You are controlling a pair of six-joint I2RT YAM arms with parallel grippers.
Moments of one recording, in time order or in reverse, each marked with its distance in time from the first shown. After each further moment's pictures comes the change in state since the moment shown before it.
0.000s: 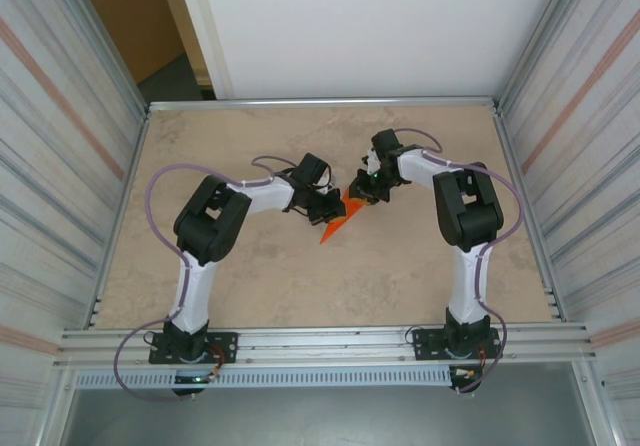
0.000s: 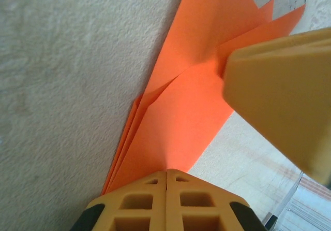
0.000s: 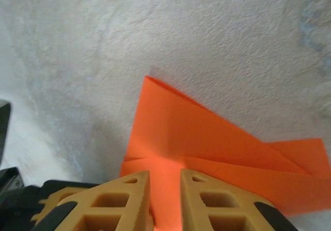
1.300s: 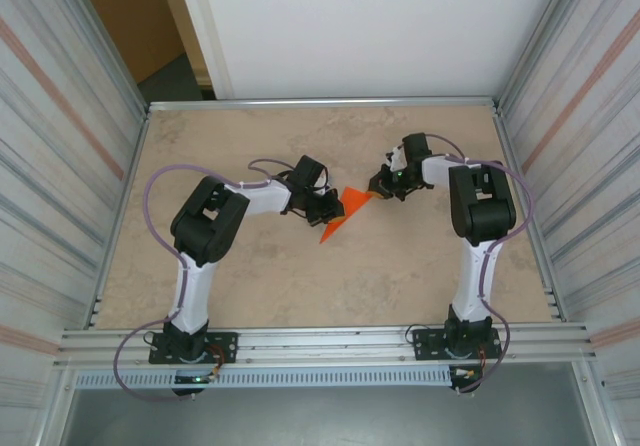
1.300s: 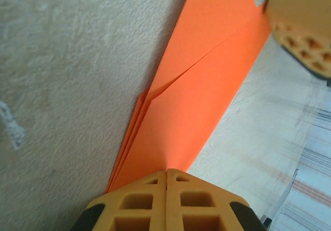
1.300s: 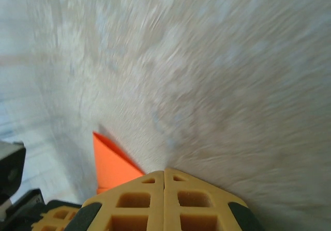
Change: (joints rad) left arm 0.008 -0.021 -0.057 0.066 0.008 -0.027; right arm -0.189 0.035 -0.113 0.256 -0.160 0.026
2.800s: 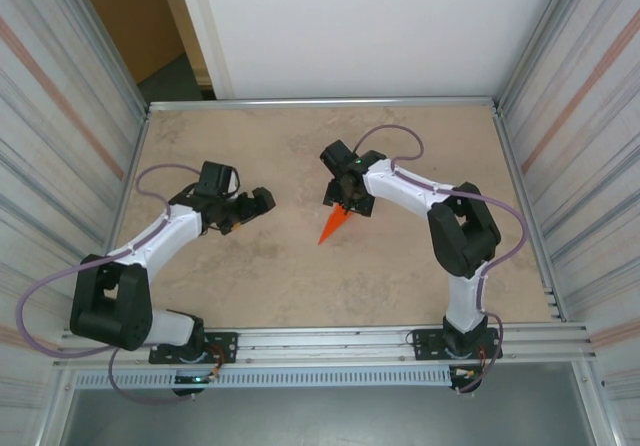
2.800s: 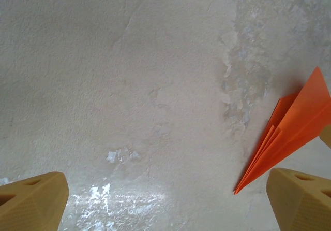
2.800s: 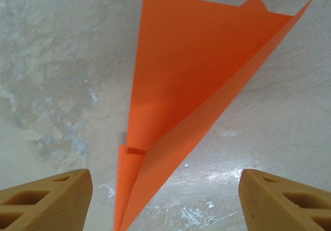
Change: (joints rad) left arm 0.346 -0.748 -0.466 -0.281 -0.293 0.227; right arm 0.523 -0.166 0.186 -0.517 0.784 0.420
